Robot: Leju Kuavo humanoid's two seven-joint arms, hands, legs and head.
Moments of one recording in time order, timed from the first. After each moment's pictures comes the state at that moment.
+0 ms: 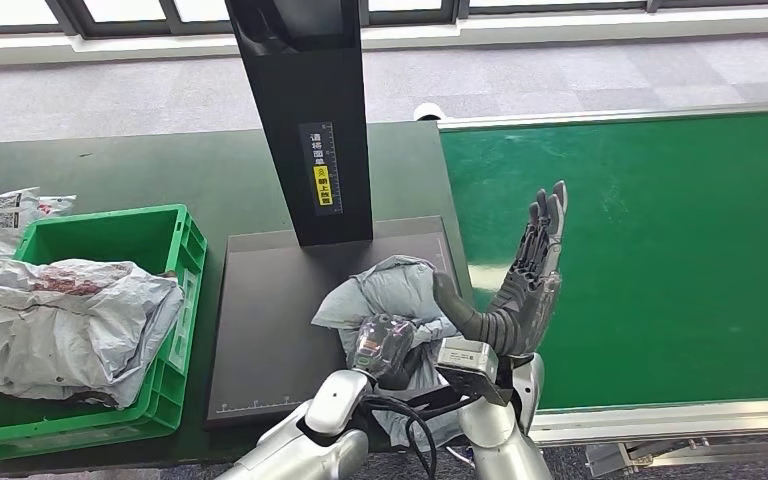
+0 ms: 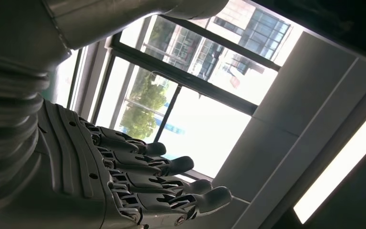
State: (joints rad) left arm -0.50 -0.38 -0.89 -0.55 -0.96 0.52 0.12; right arm -0.09 0.33 0.13 -1.49 0.58 -0.70 -0.70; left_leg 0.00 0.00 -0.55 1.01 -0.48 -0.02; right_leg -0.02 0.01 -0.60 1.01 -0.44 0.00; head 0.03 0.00
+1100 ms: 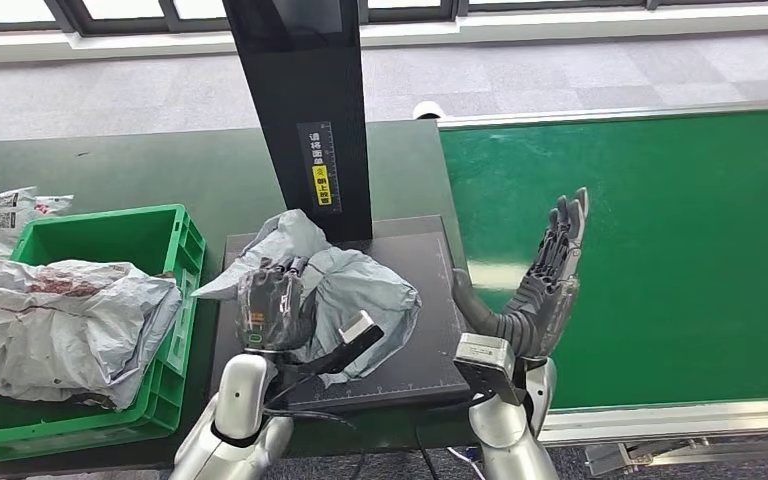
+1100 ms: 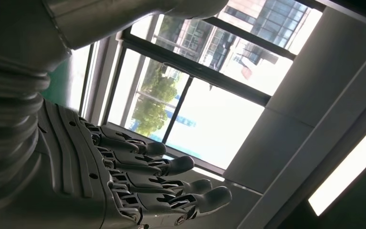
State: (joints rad) left arm -0.25 -0.26 -0.37 -1.12 -1.55 0.69 0.10; right arm -0.07 0.33 0.07 -1.50 0.56 -0.70 -0.70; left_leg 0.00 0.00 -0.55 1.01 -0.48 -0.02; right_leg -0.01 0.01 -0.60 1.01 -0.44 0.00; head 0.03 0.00
